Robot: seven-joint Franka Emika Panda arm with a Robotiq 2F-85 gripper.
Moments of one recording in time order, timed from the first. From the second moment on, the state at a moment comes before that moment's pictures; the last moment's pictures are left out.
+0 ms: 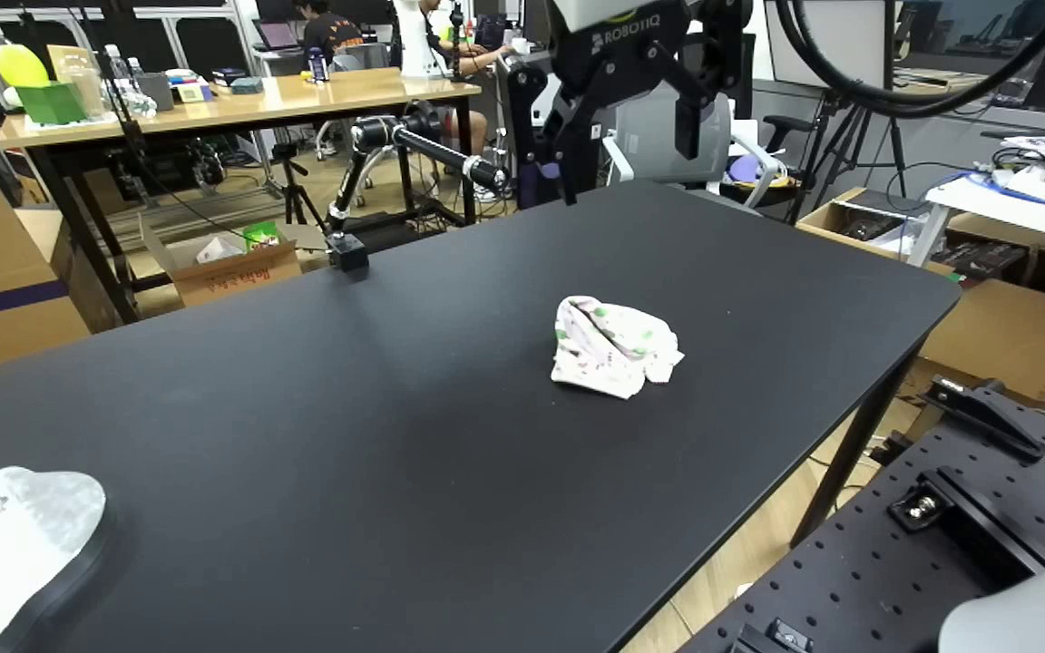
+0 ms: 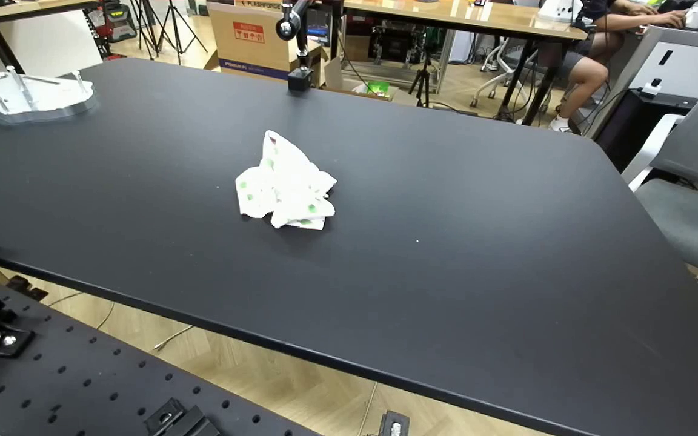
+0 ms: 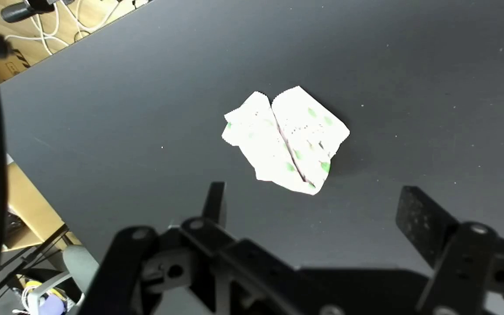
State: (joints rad) arm -0.07 -0.65 0.48 -2.76 -0.11 2.21 0.67
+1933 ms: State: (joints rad) arm -0.27 -0.33 0.26 -2.77 -0.57 2.61 0.63
